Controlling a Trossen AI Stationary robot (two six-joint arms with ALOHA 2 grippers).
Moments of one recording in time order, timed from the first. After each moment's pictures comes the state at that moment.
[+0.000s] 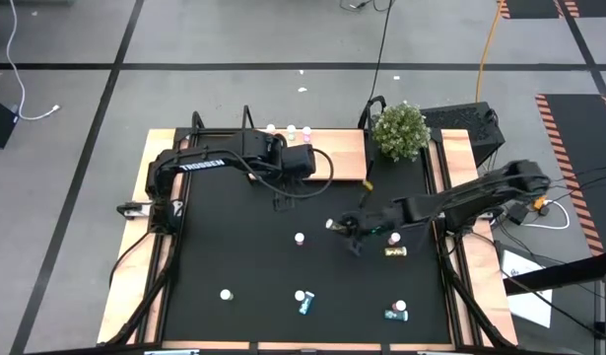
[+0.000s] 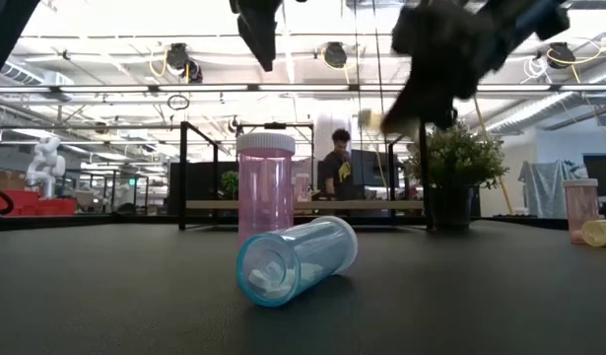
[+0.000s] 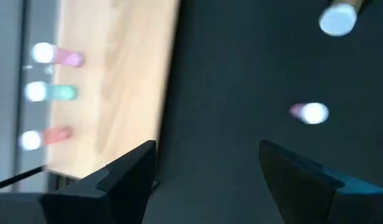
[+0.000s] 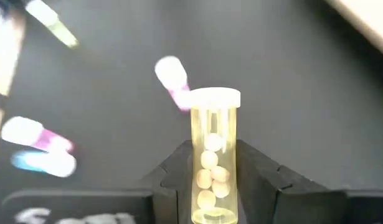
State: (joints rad) left arm 0.08 1.93 2.14 -1.48 -0.18 -0.04; right arm 0.18 1.33 0.71 -0.08 0.18 0.47
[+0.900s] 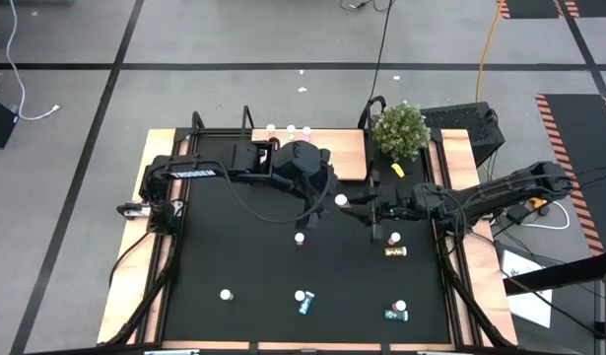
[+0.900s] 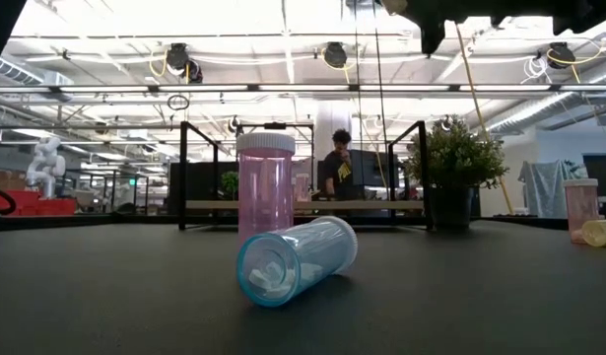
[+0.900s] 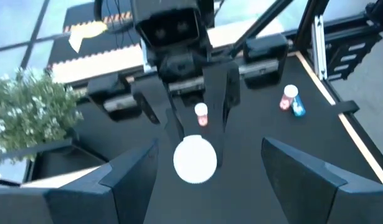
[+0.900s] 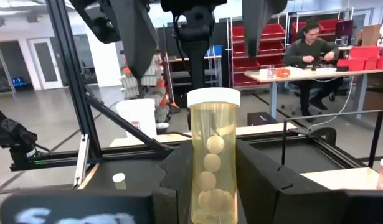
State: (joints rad) left arm -0.02 1.90 2.16 -0.86 0.09 0.21; right arm 0.15 1.04 0.50 0.61 0.19 0.10
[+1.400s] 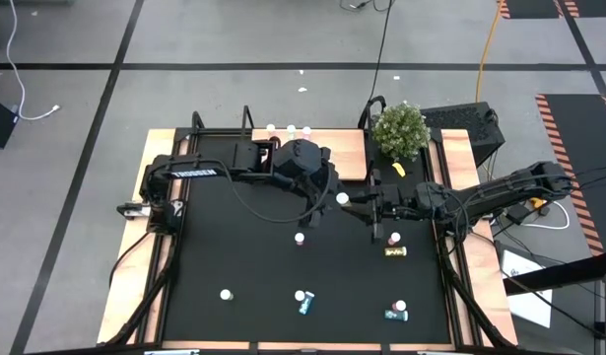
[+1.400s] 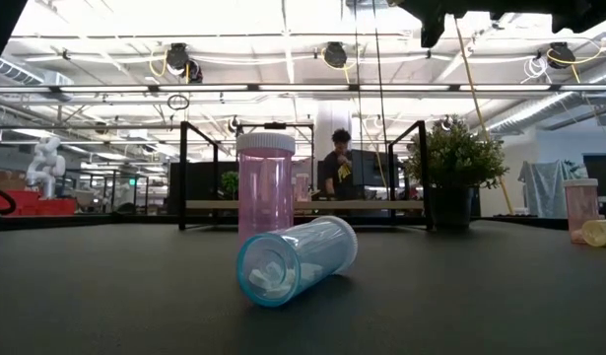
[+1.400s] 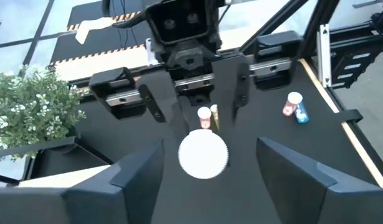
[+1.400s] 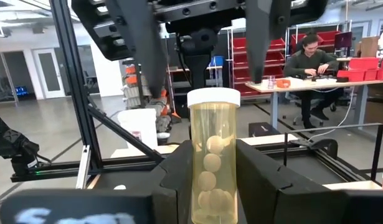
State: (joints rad) left arm -0.01 1.91 2.15 -0.84 0.09 0.18; right arm 0.15 1.04 0.50 0.66 0.19 0.08
